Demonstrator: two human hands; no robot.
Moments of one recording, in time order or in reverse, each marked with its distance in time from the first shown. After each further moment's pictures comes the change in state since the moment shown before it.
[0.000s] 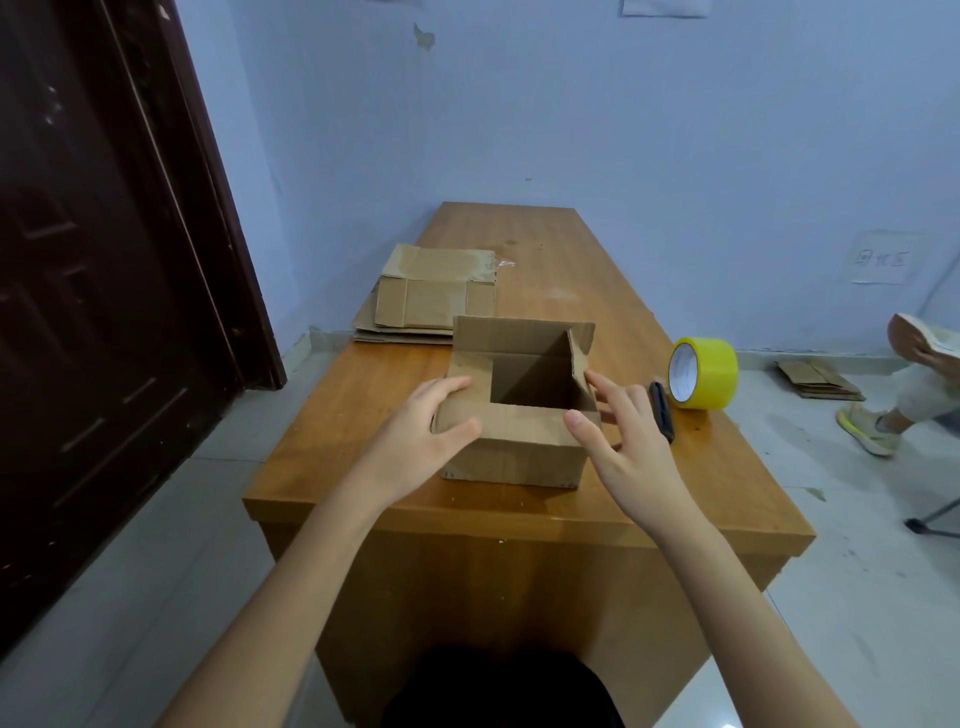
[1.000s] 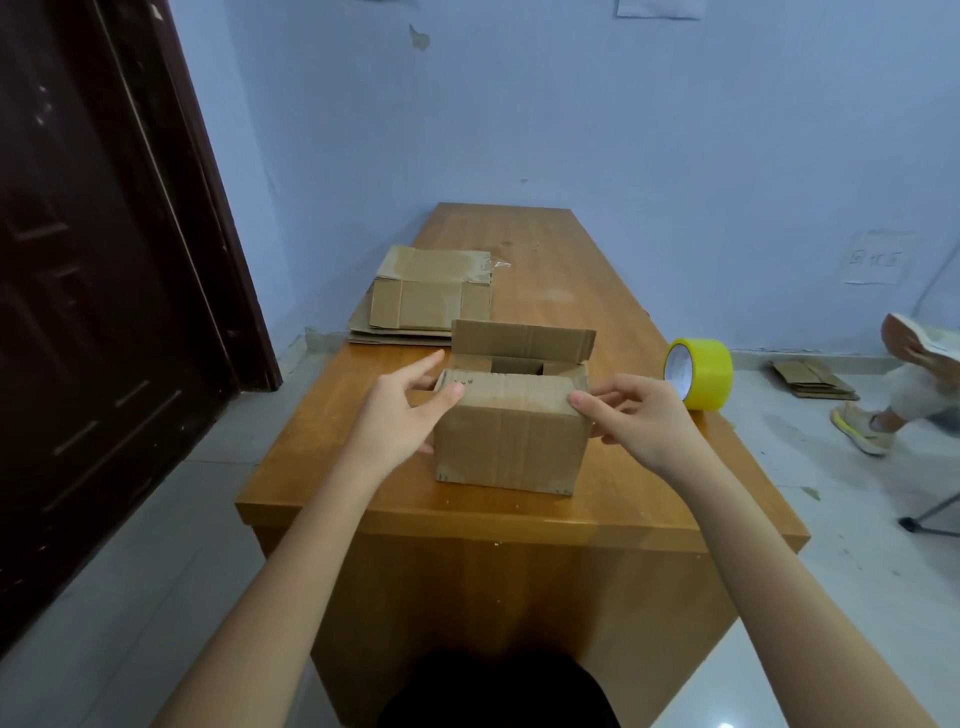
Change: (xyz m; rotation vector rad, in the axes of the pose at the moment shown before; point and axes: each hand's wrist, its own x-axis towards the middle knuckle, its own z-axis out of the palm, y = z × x) left_hand 0.018 0.000 -0.008 -0.169 0.180 -0.145; right_hand 0.034 0.007 -0.025 0.073 -0.078 0.112
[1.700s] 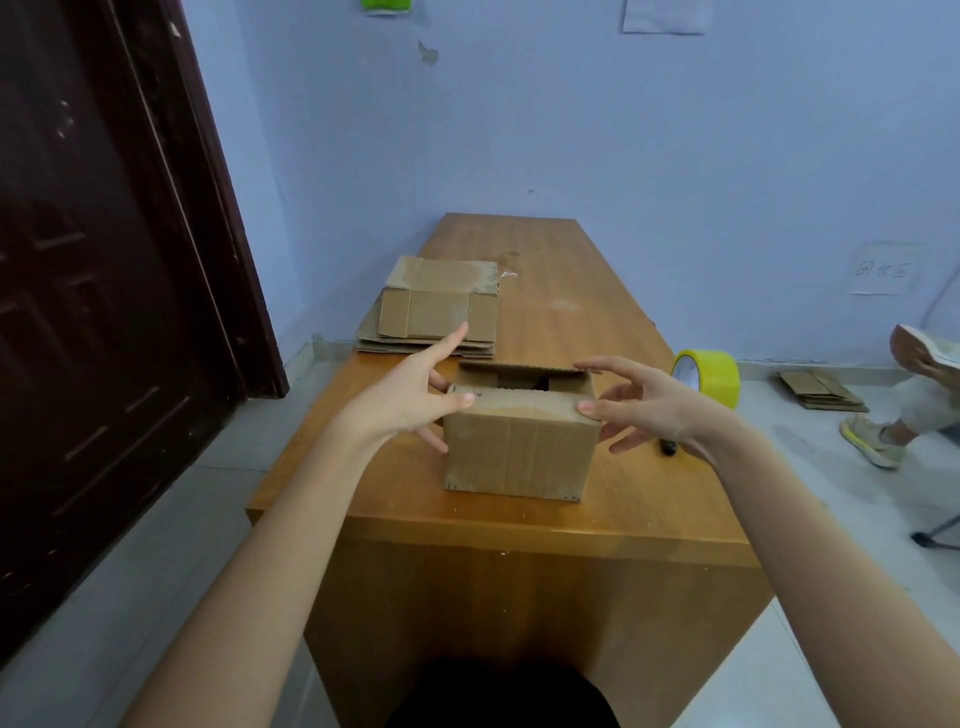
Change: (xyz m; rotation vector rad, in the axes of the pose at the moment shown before) left_hand 0.020 0.032 -0.021 0.106 -0.330 -0.054; right_hand 0.027 -0.021 -0.026 0.017 -0.407 0.183
